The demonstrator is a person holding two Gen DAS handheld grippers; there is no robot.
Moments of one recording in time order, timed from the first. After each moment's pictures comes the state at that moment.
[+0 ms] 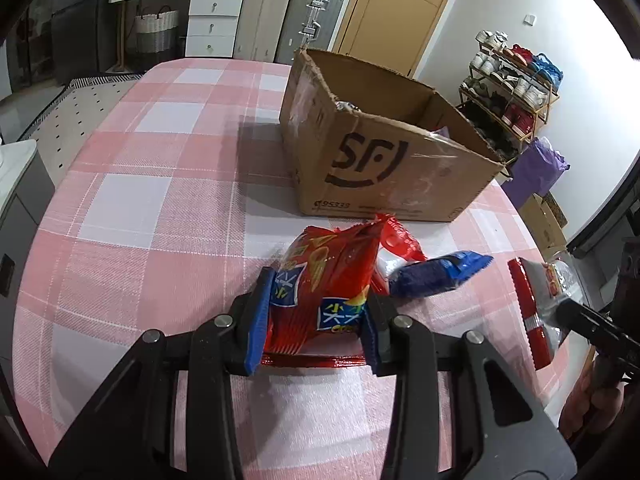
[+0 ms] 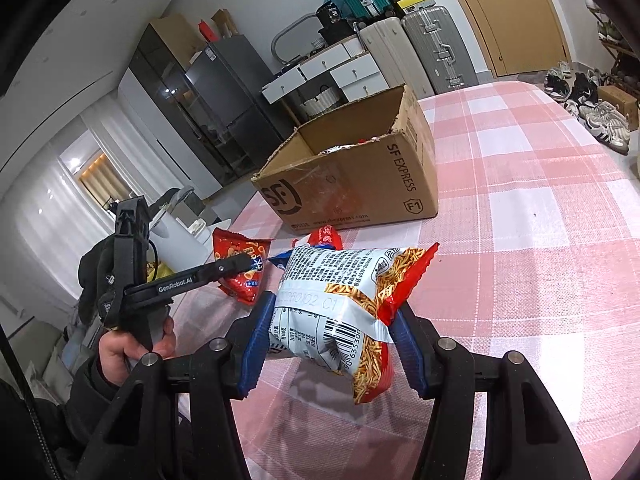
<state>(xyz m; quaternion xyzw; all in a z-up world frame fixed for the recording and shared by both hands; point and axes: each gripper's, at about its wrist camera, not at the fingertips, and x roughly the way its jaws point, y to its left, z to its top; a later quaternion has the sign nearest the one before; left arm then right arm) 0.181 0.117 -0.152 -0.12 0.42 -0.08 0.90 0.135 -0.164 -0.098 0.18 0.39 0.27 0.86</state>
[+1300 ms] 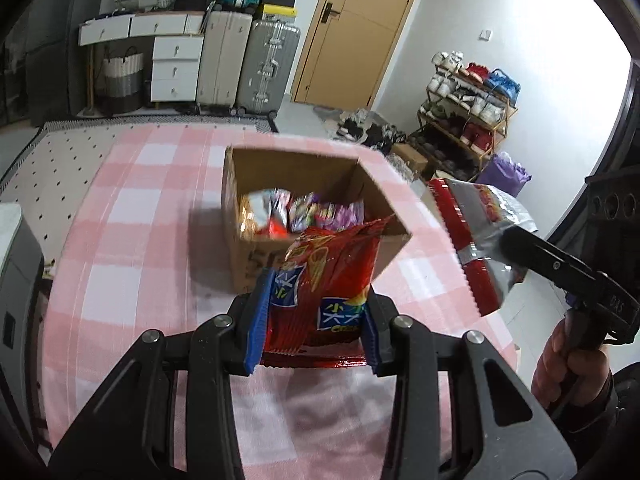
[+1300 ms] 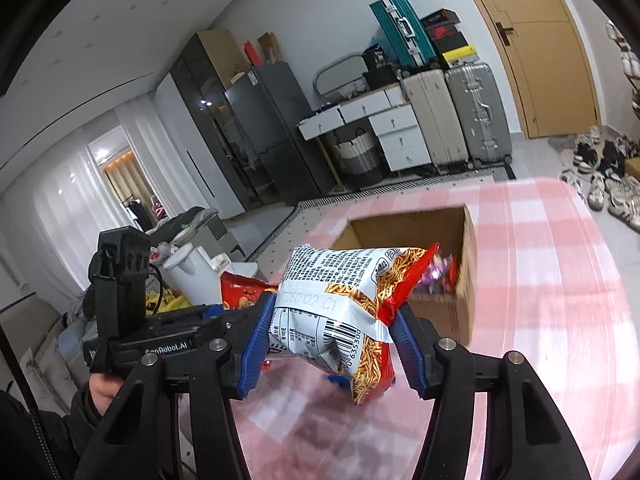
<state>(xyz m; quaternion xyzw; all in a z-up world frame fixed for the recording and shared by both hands) 0.154 0.079 -0.021 -0.11 0.36 -0.14 0.92 0.180 -0.146 0.005 0.14 0.30 0.32 0.89</state>
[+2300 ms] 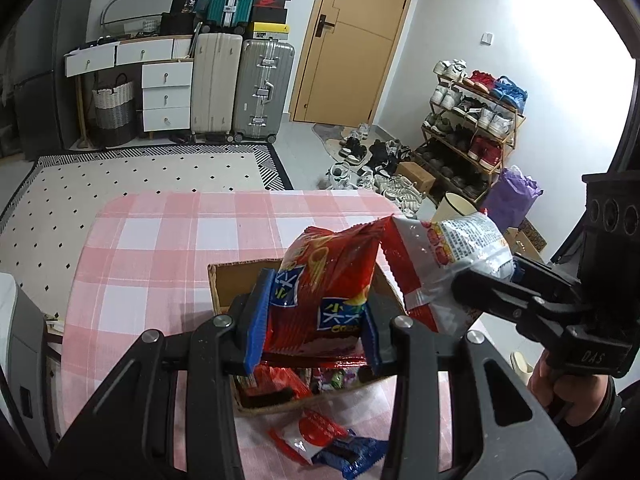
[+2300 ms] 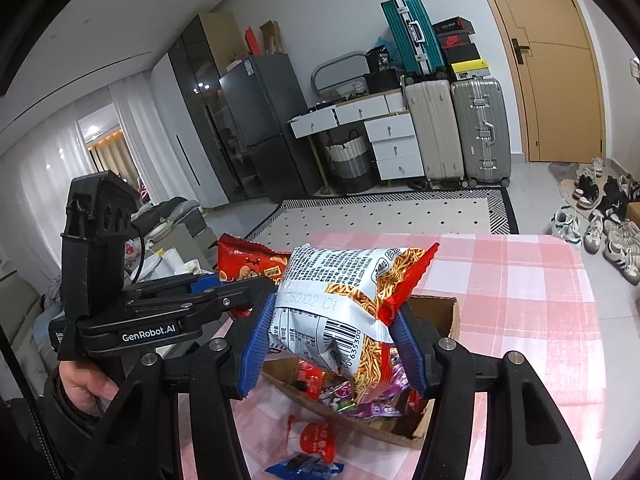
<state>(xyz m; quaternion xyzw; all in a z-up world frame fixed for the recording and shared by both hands) 0.303 0.054 0.049 -0.08 0.35 -0.13 0.93 0.305 -0.123 0.044 0.08 0.31 0.30 0.90</state>
